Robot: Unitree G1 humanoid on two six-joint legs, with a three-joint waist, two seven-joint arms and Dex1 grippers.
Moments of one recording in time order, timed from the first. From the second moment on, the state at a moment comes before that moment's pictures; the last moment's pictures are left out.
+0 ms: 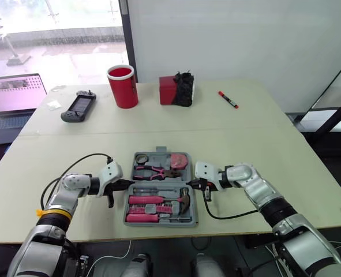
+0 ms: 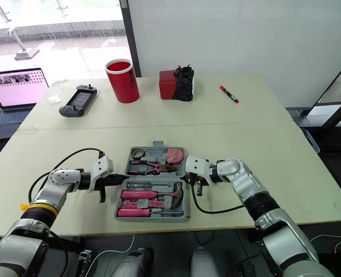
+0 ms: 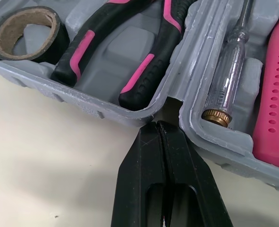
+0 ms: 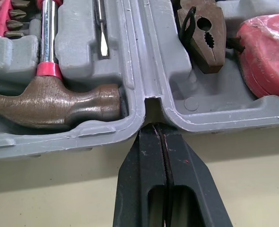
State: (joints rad) left arm -0.50 0.55 -0.12 0.74 -0.03 -0.21 -1.19; right arm -0.60 -0.49 0.39 0.49 -0.06 0.04 1.07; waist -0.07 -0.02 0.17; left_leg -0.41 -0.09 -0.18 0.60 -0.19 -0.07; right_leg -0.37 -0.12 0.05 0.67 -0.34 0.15
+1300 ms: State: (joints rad) left arm -0.29 0.68 0.09 0.51 -0.28 -0.05 -1.25; right arm -0.38 -0.64 0.12 0.27 0.12 0.41 1.11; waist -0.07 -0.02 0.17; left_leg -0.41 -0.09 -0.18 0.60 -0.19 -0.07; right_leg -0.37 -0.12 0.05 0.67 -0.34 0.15
